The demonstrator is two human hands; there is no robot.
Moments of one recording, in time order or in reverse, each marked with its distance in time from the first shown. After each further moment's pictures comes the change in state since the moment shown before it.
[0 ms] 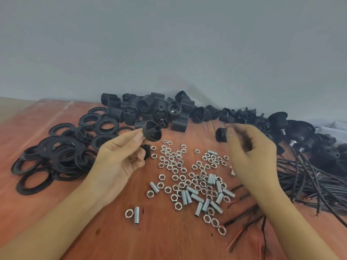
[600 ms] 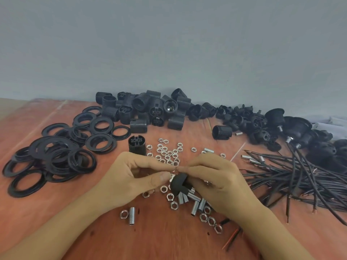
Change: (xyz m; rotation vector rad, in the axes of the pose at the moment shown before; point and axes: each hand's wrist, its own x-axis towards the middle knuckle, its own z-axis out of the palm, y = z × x) left_hand -0.010 -0.013 0.005 0.534 -0.393 0.086; right_hand -0.034 0.001 0.018 -0.073 -0.350 -0.642
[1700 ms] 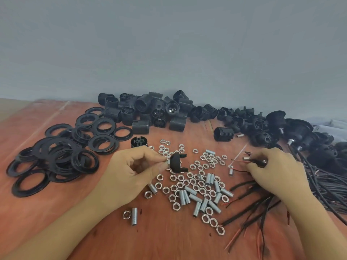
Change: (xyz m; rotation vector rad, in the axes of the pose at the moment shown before) left_hand 0.002 -0.003 0.001 0.210 0.266 0.159; right_hand -0.022 0.056 -0.069 -0.588 -0.330 1.088
